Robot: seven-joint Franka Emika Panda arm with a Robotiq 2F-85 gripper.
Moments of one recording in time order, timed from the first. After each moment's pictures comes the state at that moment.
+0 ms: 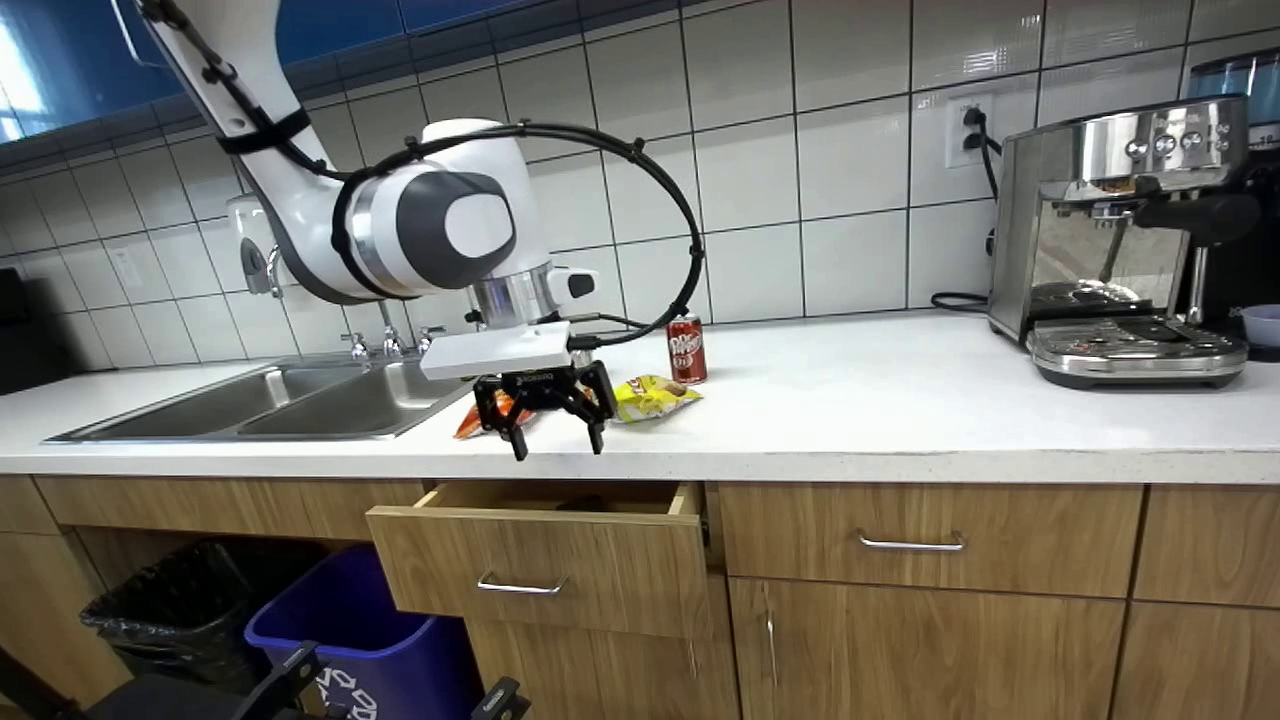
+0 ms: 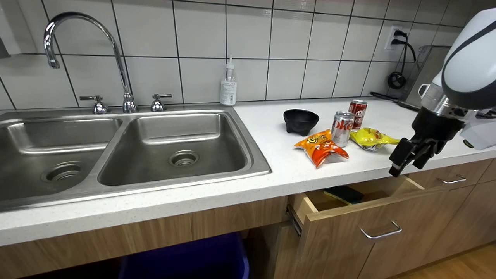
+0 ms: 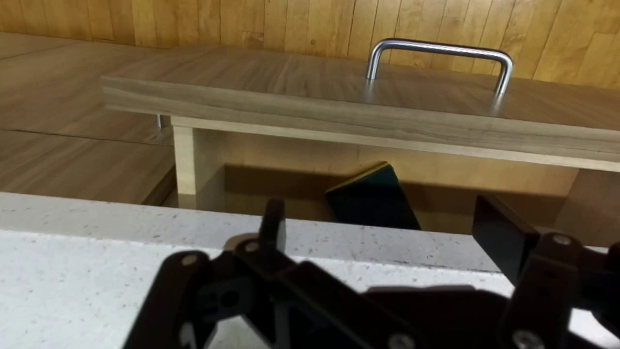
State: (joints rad) arm -0.02 0.13 -0.08 -2.61 0.02 2.86 -0.35
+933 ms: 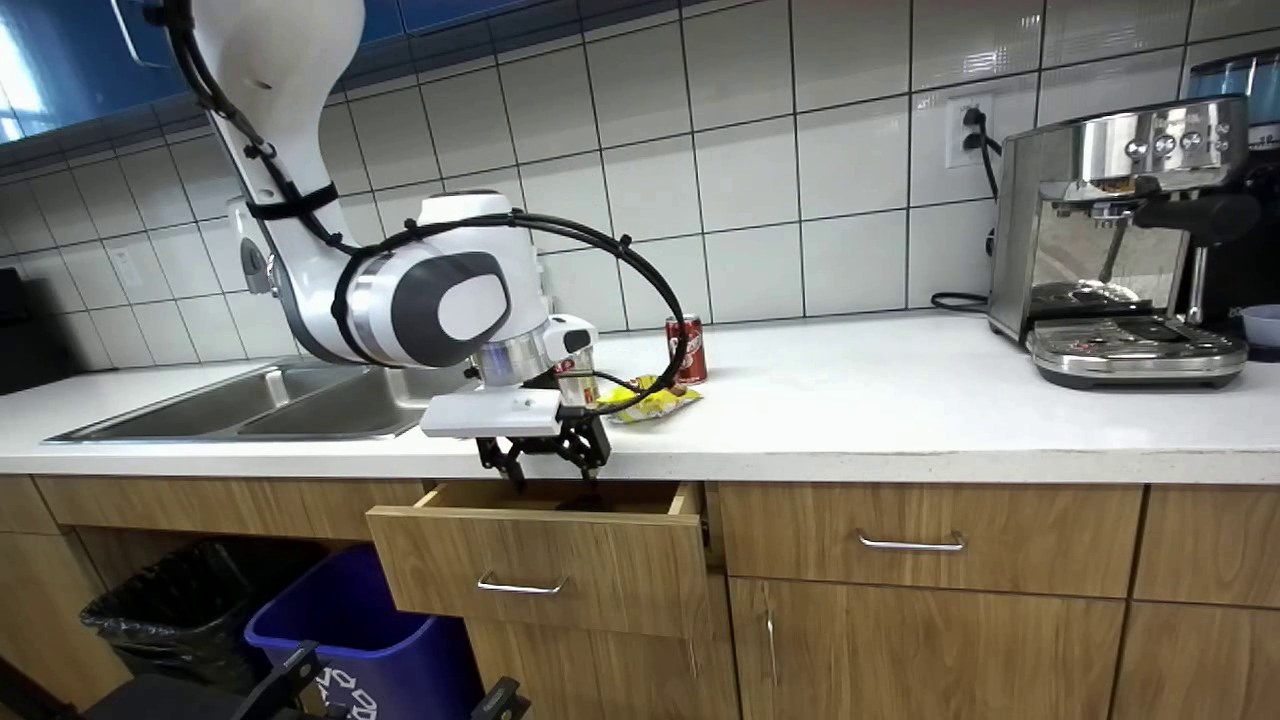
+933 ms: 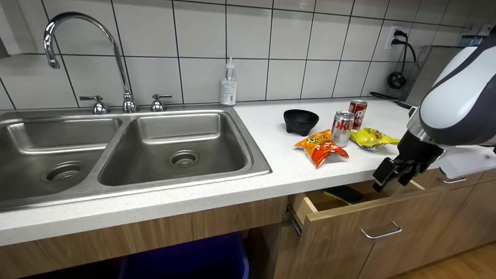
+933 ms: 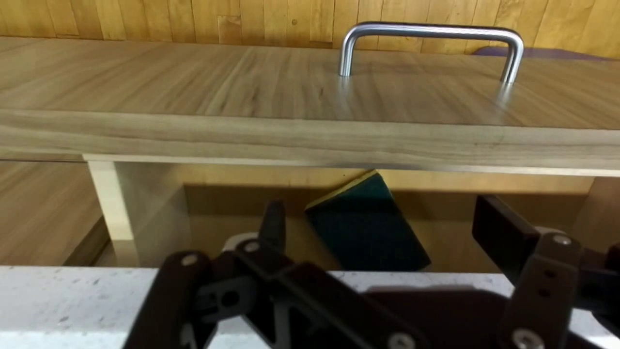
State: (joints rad) arm -0.12 0.30 0.07 -2.61 0.12 3.08 -0.34
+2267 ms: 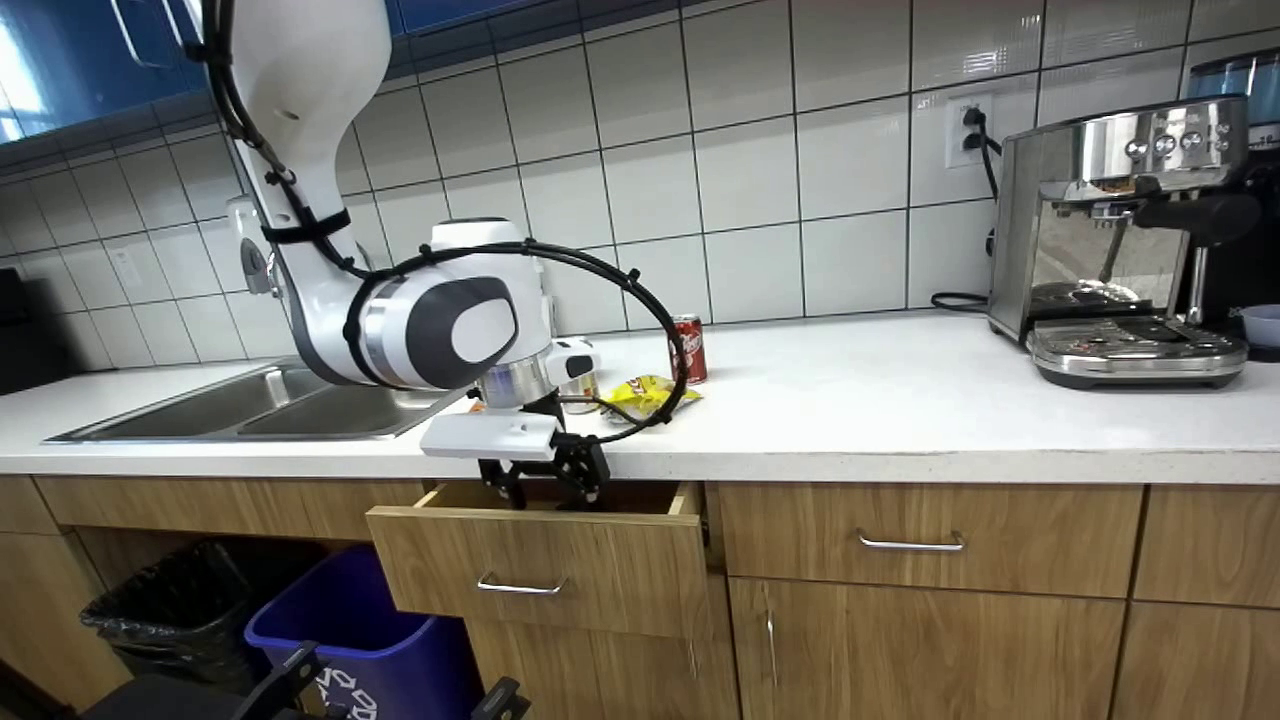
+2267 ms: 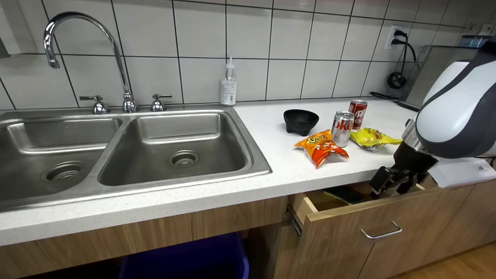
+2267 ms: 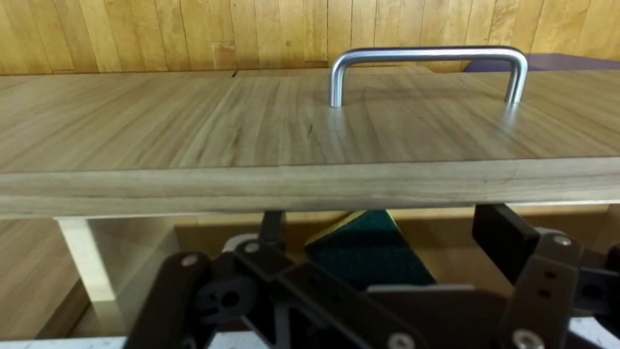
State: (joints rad) arm -0.14 0.37 0.08 -2.59 0.06 3.08 -0.24
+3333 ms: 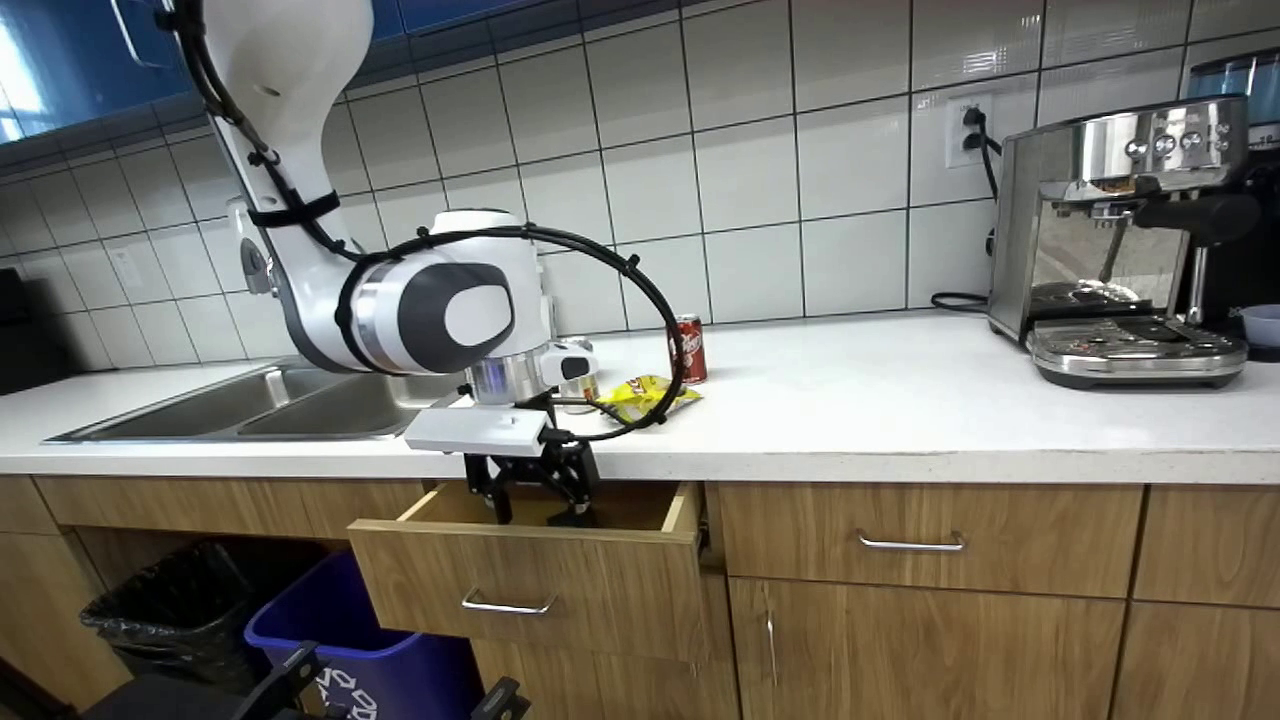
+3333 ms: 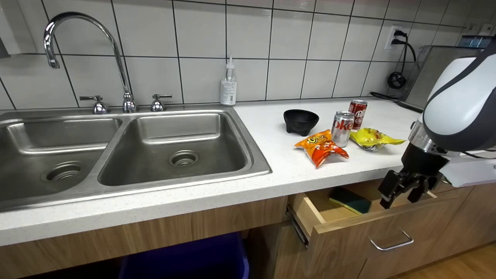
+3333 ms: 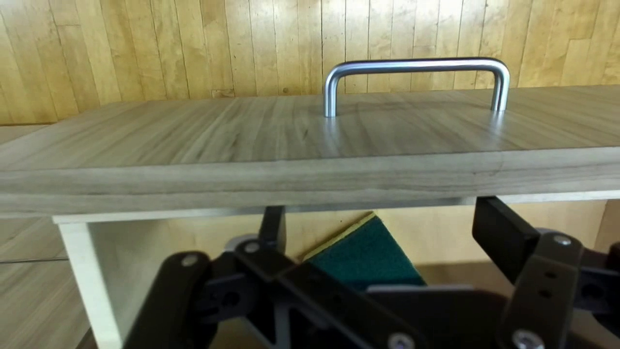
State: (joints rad) arm -0.13 0.31 0.06 -2.62 0.06 2.95 -0.23
